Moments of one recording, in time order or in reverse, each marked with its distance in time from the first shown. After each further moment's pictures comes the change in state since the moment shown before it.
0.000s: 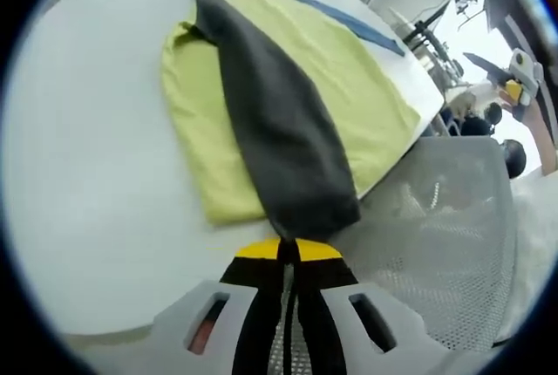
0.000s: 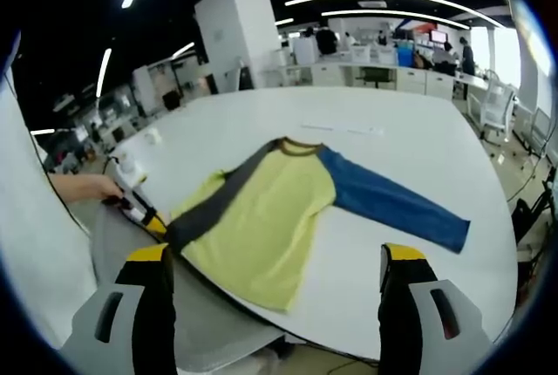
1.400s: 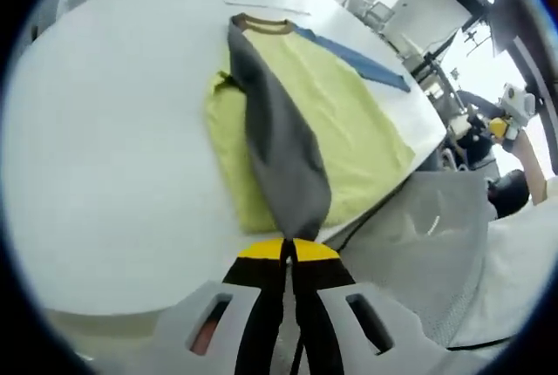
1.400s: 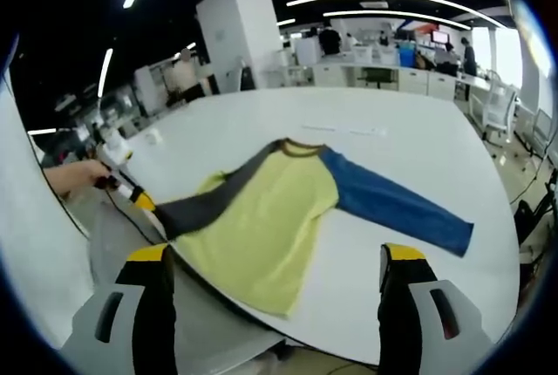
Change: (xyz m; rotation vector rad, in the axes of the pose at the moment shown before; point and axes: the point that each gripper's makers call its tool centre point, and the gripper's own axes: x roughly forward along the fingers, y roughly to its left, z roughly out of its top) left arm -0.064 0.005 0.027 -0.072 -0.122 0.062; right arm 0.008 0.001 0.002 -0.003 -0.003 0.008
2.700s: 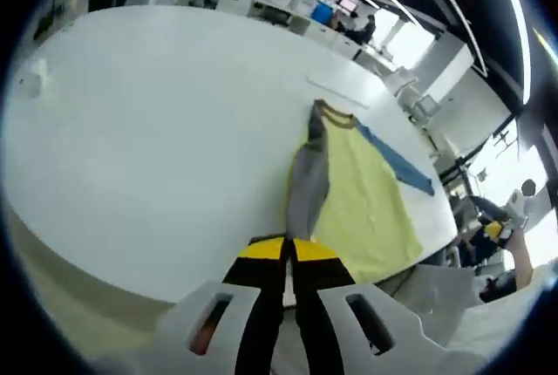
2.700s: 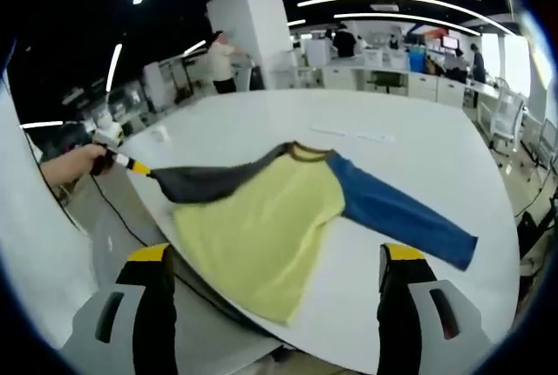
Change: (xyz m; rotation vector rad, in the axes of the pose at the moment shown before) left arm -0.079 0.055 0.039 -0.336 -0.361 0.131; right arm 0.006 0.004 0.011 -0.036 0.000 0.034
